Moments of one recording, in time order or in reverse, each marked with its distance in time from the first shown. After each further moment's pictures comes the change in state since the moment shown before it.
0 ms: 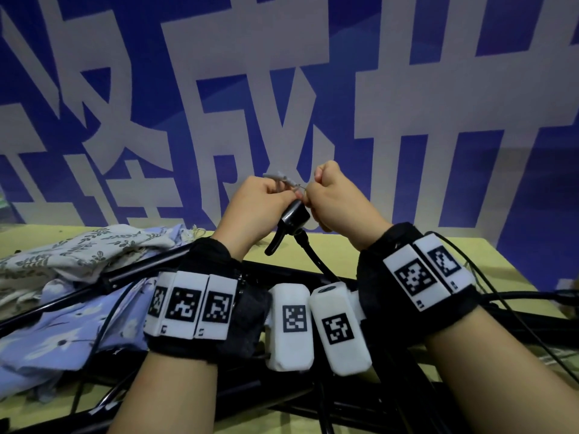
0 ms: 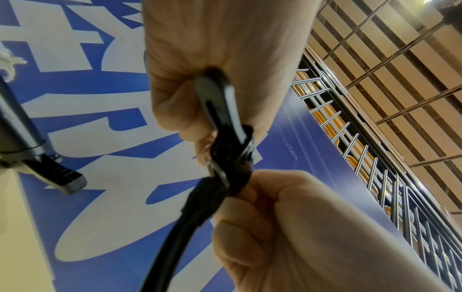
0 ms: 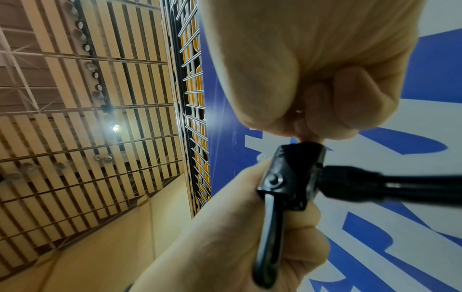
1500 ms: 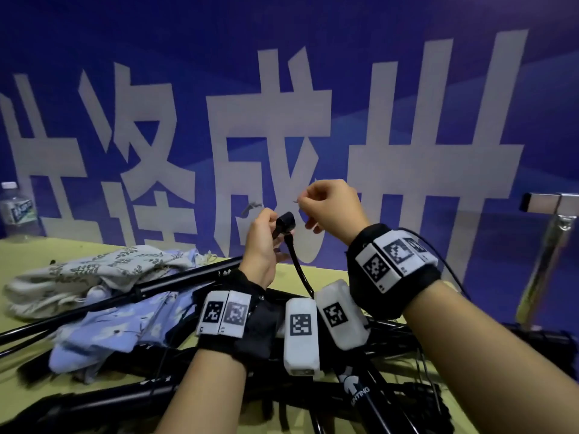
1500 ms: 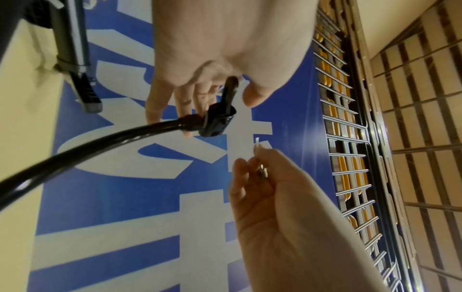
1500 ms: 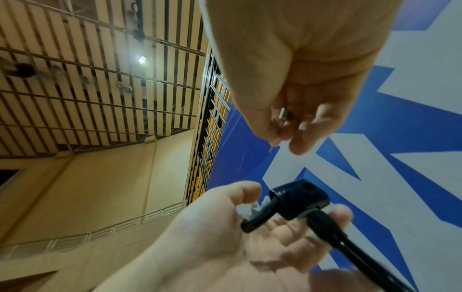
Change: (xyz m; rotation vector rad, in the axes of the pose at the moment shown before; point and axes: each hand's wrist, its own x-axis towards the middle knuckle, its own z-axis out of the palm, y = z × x) left_hand -0.019 0.012 0.001 -0.818 0.186 -0.189; right_hand -0.004 -0.052 -0.017 -0.198 0.153 -0.165
